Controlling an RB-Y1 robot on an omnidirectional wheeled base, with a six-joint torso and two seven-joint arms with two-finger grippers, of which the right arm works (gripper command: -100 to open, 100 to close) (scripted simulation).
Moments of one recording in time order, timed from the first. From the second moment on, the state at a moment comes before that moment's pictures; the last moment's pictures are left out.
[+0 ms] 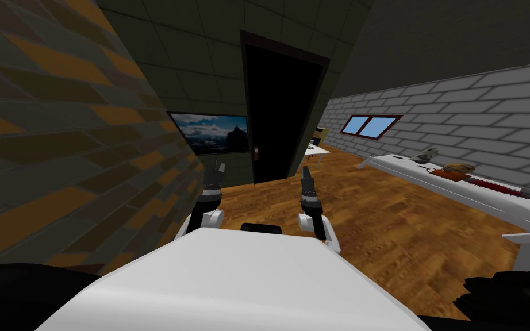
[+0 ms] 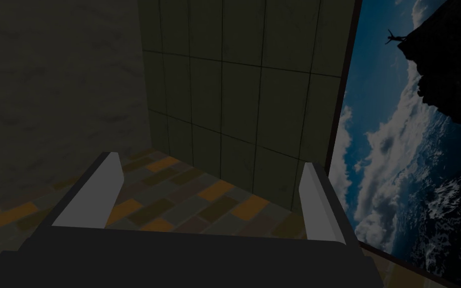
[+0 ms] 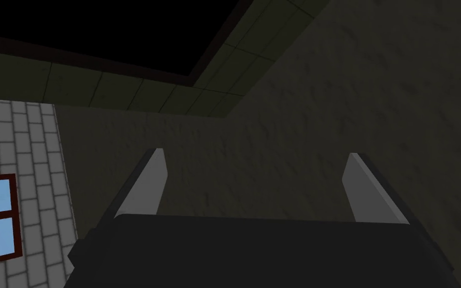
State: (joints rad) arm 0.37 -0.07 0.03 -2.04 0.21 -0.57 0.17
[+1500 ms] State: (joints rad) arm 0.13 -0.09 0.04 -1.64 0.37 -0.57 0.38
